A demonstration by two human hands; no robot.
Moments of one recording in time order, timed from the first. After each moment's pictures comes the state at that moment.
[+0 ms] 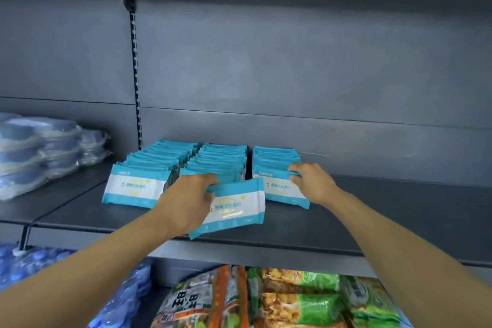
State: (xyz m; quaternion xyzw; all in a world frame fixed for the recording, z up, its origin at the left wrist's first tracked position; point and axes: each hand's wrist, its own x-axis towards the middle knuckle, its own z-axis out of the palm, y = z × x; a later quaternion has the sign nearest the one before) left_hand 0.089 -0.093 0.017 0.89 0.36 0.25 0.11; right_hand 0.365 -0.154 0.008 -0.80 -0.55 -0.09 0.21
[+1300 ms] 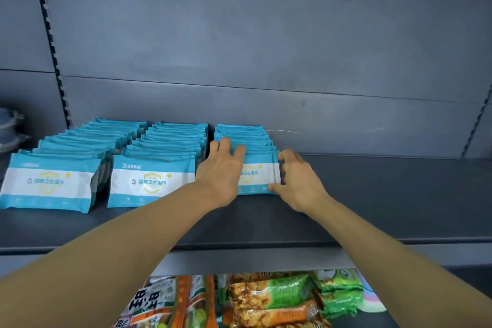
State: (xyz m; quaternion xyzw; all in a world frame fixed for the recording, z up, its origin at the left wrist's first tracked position) left_hand 0.242 -0.069 -0.011 0.94 0.29 0.19 -0.06; right_hand 0.379 -0.172 -0.031 -0.84 -0.46 -0.08 0.27
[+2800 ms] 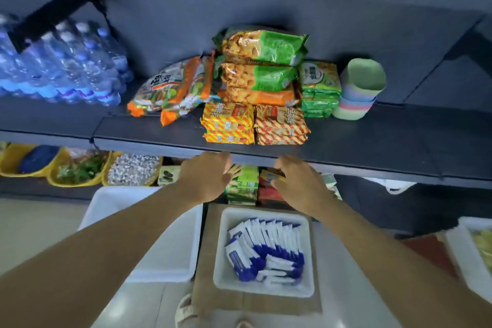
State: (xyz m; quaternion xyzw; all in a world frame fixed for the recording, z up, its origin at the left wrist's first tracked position) left_hand 0.095 -0.351 -0.278 0.92 0.36 -0.04 0.13; right_hand 0.257 -0.473 -0.282 -0.83 -0.53 0.15 0.08
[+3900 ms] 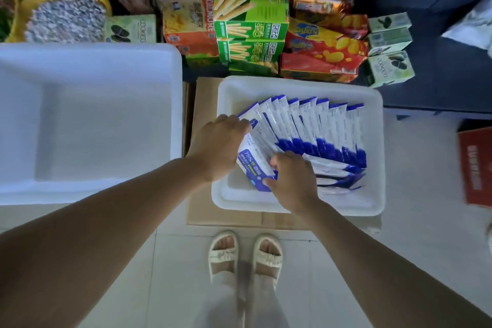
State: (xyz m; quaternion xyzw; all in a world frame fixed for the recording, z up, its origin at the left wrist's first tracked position) left_hand 0.079 -0.402 -0.667 0.93 0.27 -0.15 0.18; right_hand 0.177 -0.540 -0.715 -0.86 -0.43 0.27 0.03
